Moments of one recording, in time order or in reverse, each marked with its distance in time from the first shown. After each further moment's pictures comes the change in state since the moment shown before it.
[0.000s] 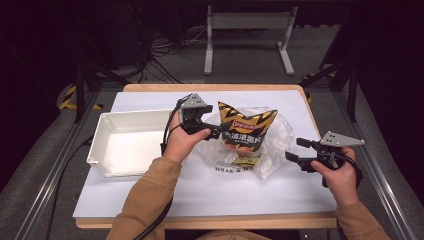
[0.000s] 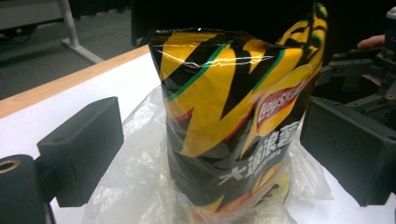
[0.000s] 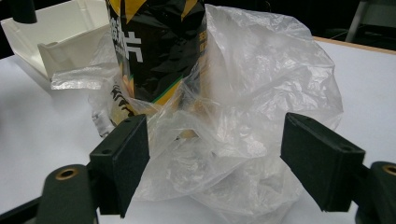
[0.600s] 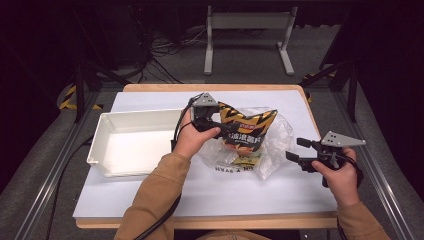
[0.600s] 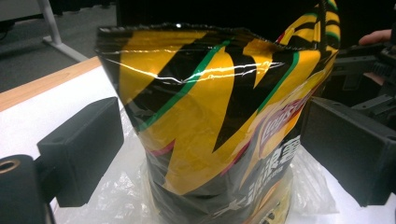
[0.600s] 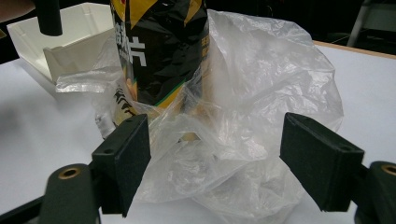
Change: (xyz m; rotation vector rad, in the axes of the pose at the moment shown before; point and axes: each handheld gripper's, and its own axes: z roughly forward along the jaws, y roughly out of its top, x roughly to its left) left arm -0.002 0.002 0.028 0.012 -0.045 0.006; right arm 0.000 0.000 -0.002 -0.016 0.008 -0.001
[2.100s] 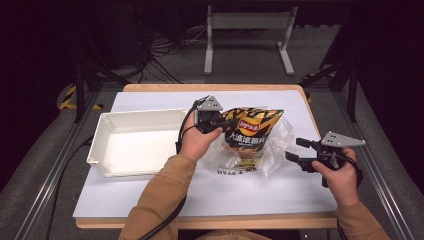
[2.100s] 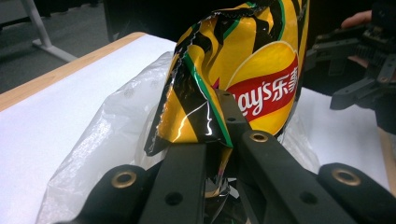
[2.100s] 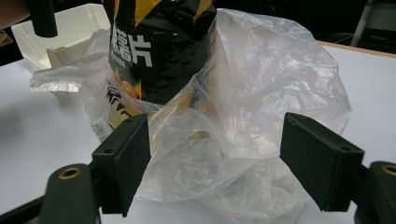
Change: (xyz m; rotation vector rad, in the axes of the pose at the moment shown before) left arm -0.015 0.003 -0.001 0.028 -0.030 0.065; right arm 0.000 -0.001 0.001 -0.002 0.011 0.001
